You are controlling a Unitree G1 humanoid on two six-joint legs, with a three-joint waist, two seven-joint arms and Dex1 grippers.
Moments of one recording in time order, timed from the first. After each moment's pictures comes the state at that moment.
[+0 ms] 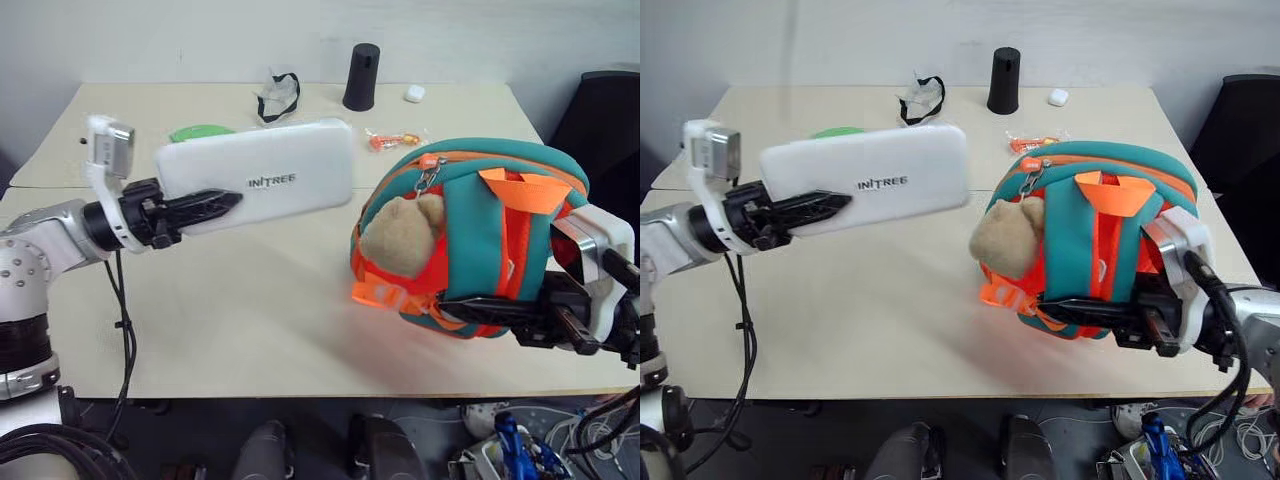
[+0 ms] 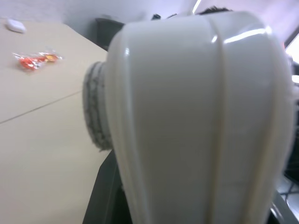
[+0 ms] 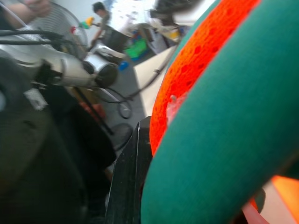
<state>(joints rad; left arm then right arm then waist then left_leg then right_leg) -0.63 0.84 0.27 -0.06 -1.05 1.04 -0.90 -0.16 -0.94 -0.45 -0.51 1.35 1.00 1.06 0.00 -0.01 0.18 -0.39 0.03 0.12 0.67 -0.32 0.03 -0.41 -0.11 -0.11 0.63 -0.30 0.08</state>
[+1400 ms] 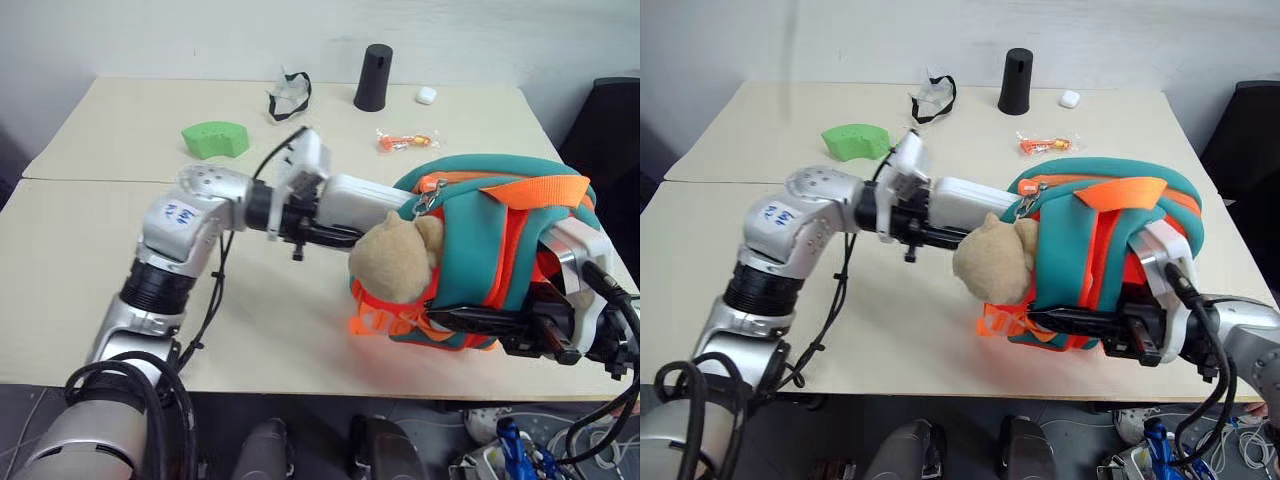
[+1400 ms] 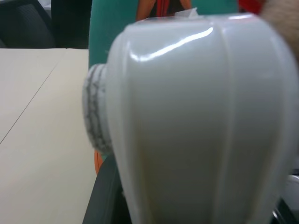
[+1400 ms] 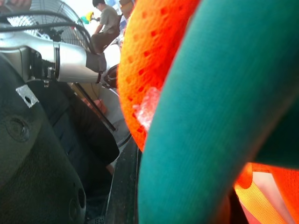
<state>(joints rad) -0.96 0.42 -0.24 0.00 -0.44 0.68 -1.07 -0.11 -0.92 -0.37 -0.55 1.31 0.92 1.00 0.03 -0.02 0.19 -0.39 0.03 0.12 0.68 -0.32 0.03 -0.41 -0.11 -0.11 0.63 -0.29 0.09</state>
